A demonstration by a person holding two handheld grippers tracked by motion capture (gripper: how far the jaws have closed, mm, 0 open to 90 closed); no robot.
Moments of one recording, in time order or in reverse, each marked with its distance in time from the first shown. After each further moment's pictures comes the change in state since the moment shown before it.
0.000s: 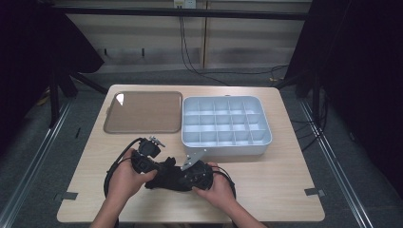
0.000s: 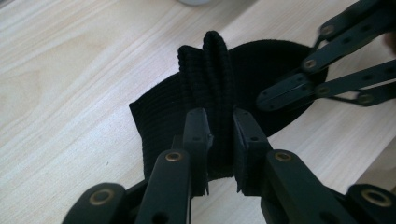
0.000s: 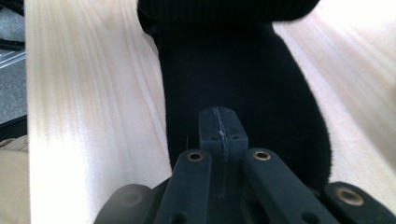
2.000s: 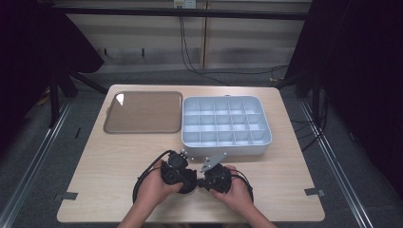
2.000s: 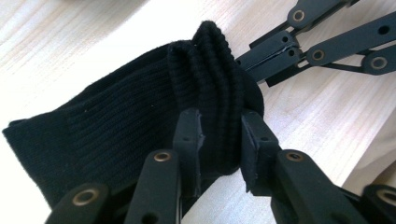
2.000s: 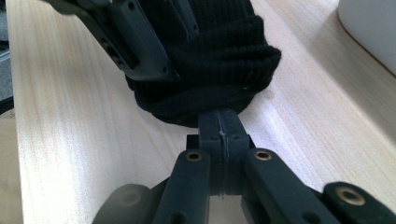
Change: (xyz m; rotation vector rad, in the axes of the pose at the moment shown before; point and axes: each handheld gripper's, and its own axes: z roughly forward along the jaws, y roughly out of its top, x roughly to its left) left arm -0.048 0.016 0.058 0.083 -0.108 0.084; right arm -0.013 -0.040 -0.029 0.001 -0.045 0.030
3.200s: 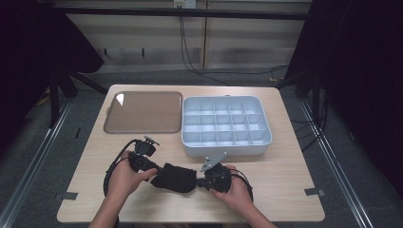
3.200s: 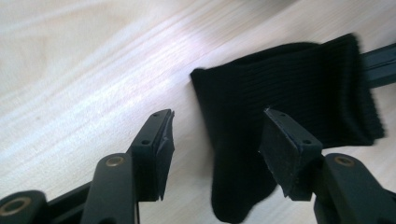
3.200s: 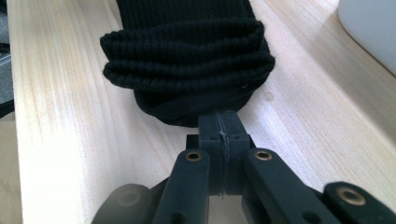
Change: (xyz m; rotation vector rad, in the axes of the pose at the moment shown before) left arm 0.069 -0.036 -0.038 -0.079 0.083 -0.230; right arm -0.001 0.000 0.000 -0.002 0.006 0.018
